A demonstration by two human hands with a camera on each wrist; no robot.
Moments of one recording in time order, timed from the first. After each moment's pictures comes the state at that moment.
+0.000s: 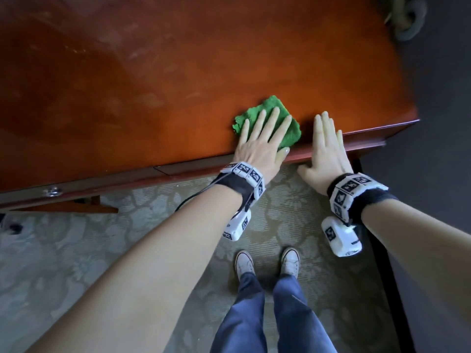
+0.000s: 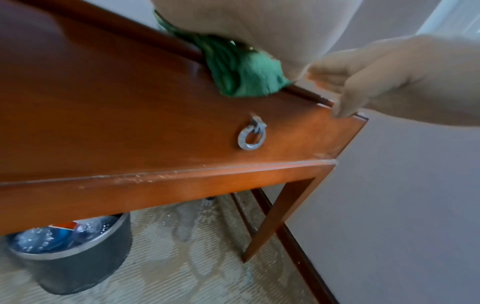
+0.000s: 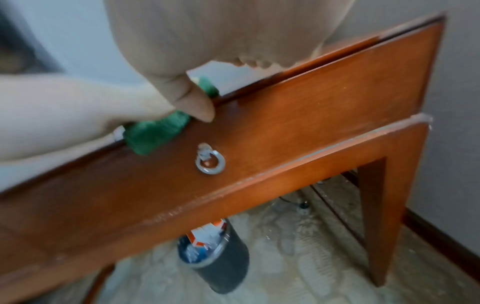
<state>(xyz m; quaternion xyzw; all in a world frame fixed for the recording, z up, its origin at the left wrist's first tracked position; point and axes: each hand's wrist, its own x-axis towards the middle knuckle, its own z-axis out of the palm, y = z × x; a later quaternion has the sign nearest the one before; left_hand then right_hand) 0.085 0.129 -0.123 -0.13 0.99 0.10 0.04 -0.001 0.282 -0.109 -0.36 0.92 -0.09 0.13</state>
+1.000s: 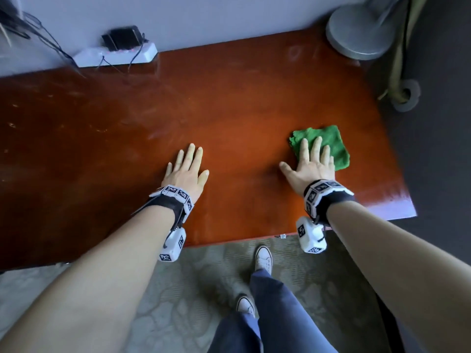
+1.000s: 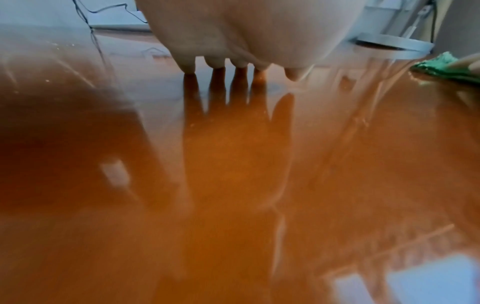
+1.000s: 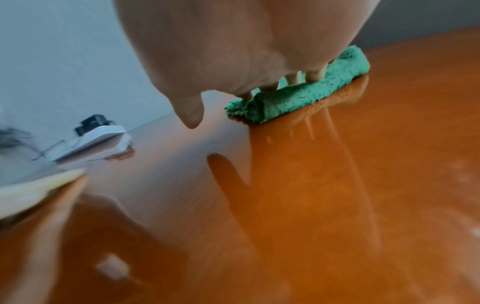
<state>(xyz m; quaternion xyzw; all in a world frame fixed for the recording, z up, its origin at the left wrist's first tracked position) 0.071 -0.091 -0.094 -0.32 0.92 0.12 0.19 -0.130 0.138 -0.082 -0.24 0.95 -0.01 0.22</state>
